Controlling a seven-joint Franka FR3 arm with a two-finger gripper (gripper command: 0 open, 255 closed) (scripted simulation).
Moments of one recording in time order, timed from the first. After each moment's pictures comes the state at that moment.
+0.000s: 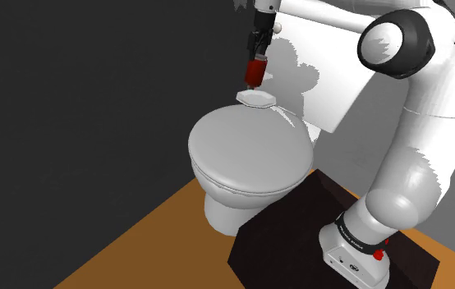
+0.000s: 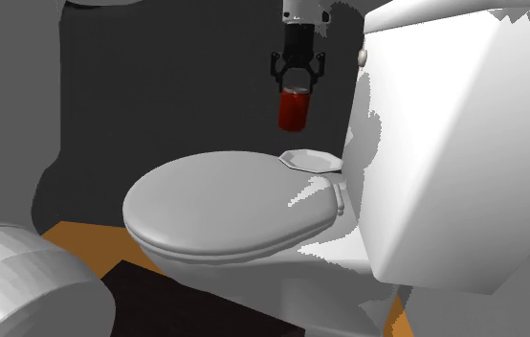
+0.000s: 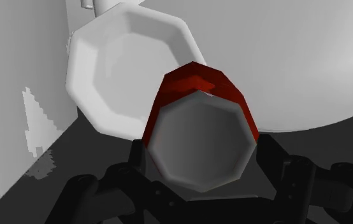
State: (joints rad) arm -0.07 0.35 -0.12 -1.28 0.04 1.61 -0.44
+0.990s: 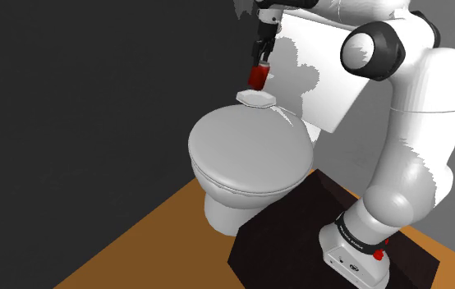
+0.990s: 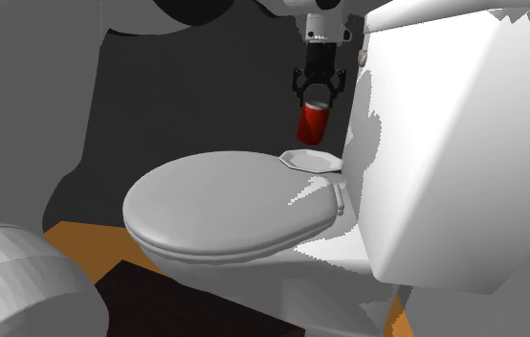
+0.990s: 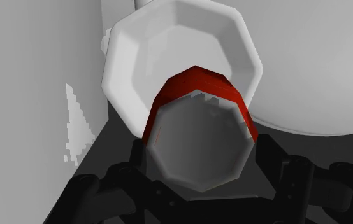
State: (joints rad) arm -0.14 0.48 -0.14 -1.19 0.06 1.64 -0.52
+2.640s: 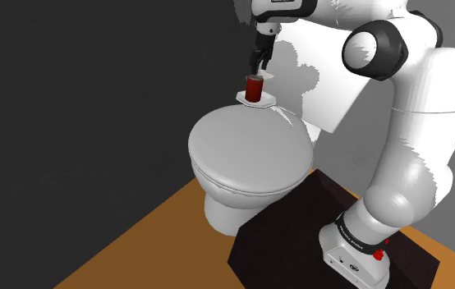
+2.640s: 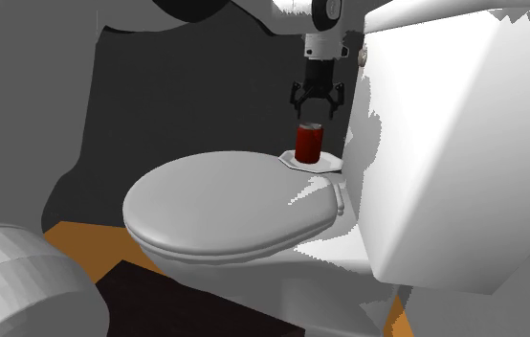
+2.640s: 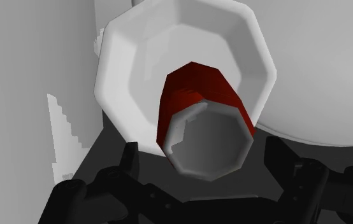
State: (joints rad) arm -0.13 0.46 -0.14 -1.31 0.06 1.75 -0.52
